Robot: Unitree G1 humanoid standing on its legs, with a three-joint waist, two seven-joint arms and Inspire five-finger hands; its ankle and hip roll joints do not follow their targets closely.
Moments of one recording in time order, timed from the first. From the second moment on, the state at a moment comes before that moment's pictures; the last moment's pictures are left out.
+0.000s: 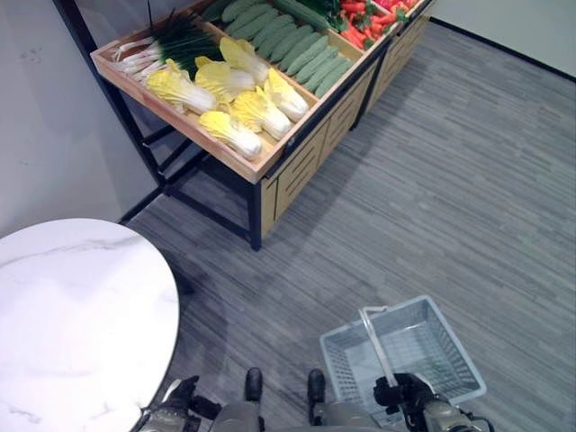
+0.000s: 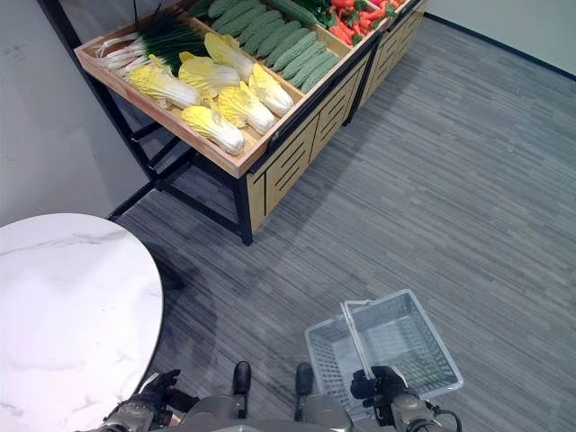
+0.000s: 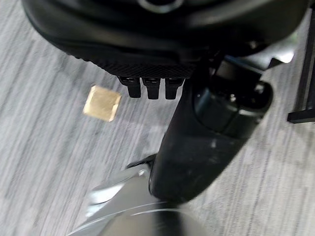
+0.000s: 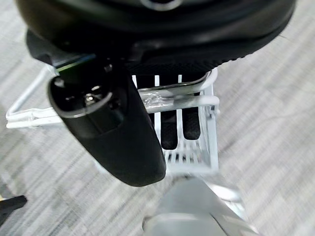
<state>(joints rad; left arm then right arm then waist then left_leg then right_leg) -0.11 0.29 -0.26 1.32 -0.11 -0.08 0.02 -0.12 -0.26 0.23 1.32 0.20 -0.05 0.03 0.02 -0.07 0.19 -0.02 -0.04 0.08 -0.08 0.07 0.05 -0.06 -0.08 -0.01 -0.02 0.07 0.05</state>
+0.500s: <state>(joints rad) -0.11 0.29 -0.26 1.30 -0.10 -0.07 0.03 -0.20 -0.29 0.20 1.26 0.25 -0.05 0.01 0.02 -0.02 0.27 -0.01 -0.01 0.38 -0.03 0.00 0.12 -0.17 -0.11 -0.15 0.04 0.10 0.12</state>
